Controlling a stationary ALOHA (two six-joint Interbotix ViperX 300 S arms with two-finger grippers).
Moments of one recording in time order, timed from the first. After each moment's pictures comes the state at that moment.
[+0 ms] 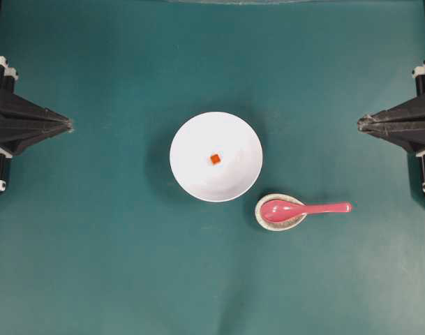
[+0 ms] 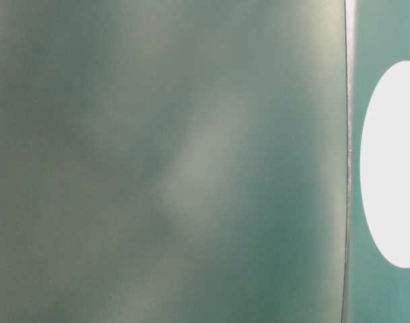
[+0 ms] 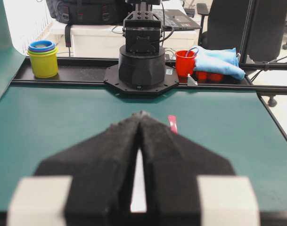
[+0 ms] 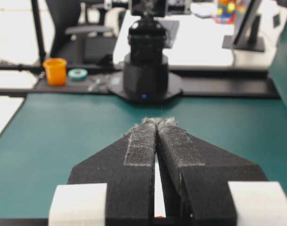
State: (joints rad) left arm 0.00 -0.97 1.19 0.00 -0.29 0.00; right arm 0.00 -0.96 1.17 0.00 -0.29 0.00
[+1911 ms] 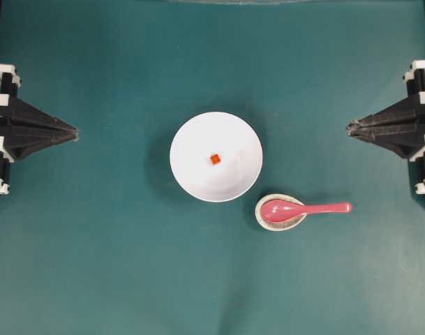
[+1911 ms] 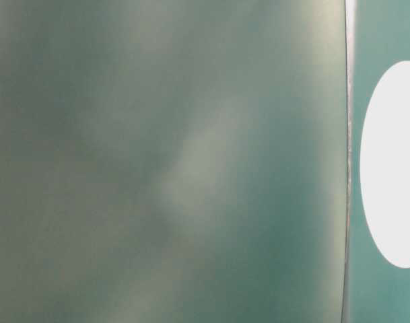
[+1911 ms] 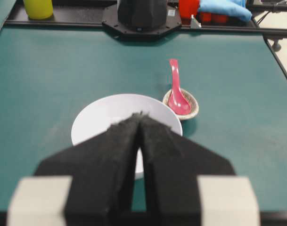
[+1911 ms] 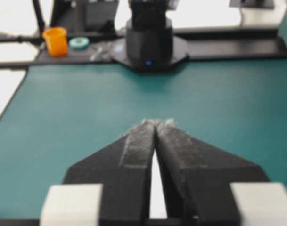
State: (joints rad) left arm 0.00 -0.97 1.17 0.01 -0.08 -0.02; right arm 0.00 -0.92 1.13 0.05 -0.16 0.01
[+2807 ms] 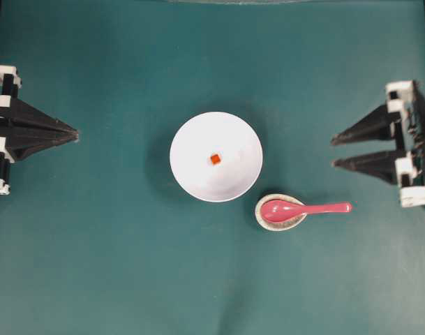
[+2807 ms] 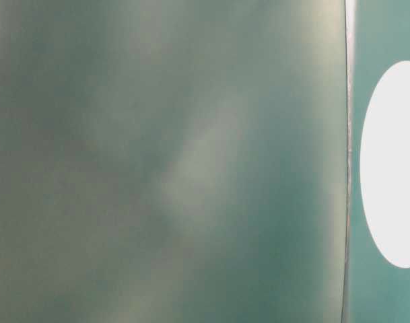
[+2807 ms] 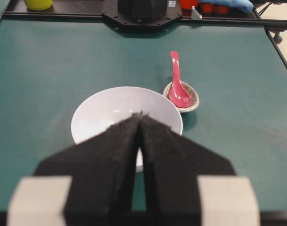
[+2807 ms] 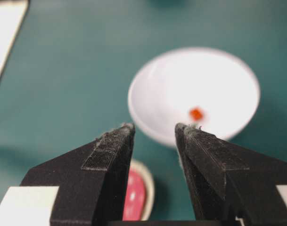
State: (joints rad) left arm 0.00 -0.97 1.17 0.01 -0.06 -0.02; right arm 0.05 -0.79 1.14 0.18 -0.03 0.01
